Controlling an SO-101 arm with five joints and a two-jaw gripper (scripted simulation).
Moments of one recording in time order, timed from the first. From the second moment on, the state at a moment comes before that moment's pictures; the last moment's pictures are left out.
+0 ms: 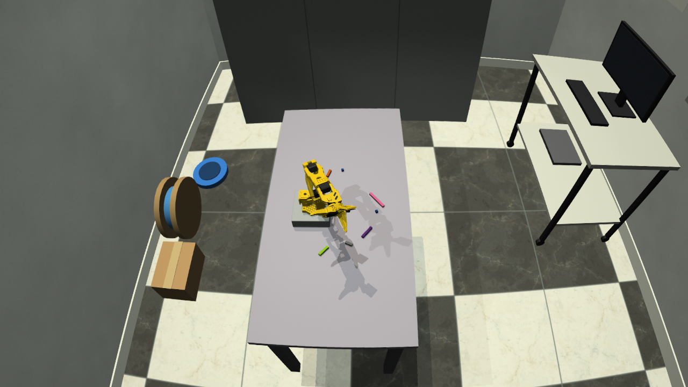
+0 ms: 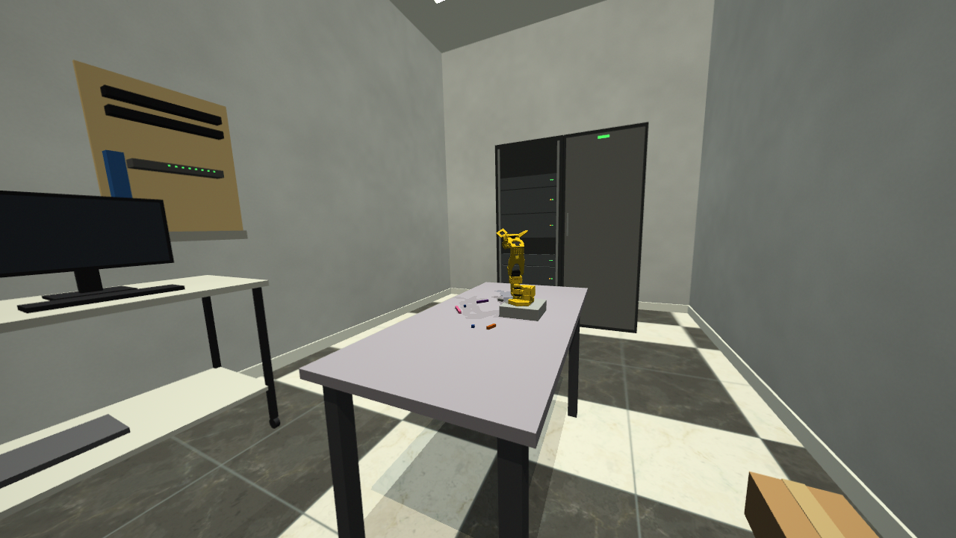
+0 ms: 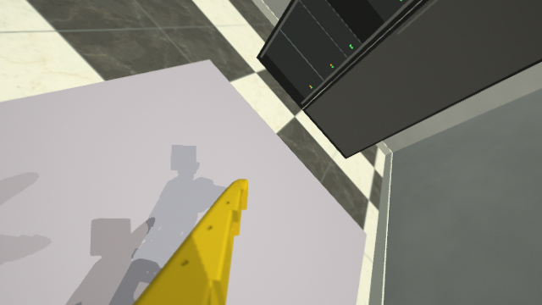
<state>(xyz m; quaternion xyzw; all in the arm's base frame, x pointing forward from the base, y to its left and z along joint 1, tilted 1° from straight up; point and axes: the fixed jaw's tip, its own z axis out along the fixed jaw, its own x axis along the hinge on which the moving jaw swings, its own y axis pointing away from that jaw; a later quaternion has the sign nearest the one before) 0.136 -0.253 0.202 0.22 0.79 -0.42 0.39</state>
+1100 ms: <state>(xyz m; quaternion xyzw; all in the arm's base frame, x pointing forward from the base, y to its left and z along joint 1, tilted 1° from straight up) 0.129 -0.238 0.182 0.17 0.84 -0.40 0.32</state>
